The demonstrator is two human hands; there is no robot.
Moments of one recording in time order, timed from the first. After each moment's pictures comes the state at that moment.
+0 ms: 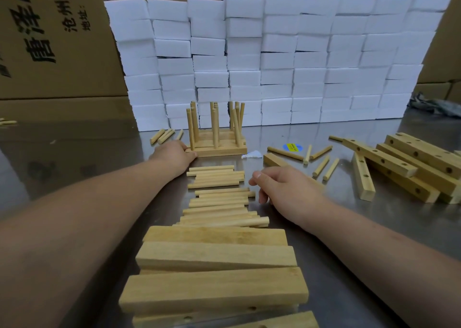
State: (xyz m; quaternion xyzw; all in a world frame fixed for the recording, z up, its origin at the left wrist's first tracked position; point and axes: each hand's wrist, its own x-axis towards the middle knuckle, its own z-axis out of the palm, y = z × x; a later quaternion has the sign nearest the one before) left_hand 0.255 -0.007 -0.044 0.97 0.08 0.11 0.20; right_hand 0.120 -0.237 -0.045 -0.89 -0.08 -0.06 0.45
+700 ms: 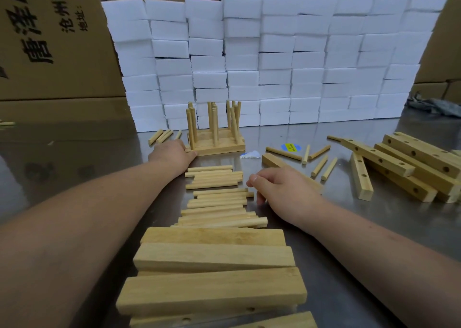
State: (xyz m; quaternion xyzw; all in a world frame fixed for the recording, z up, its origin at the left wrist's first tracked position) left_hand 0.255 -0.011 -0.039 0.98 0.07 0.11 0.12; right_hand 0.116 -0.235 -0.042 -0.89 -0.09 -0.04 0.45
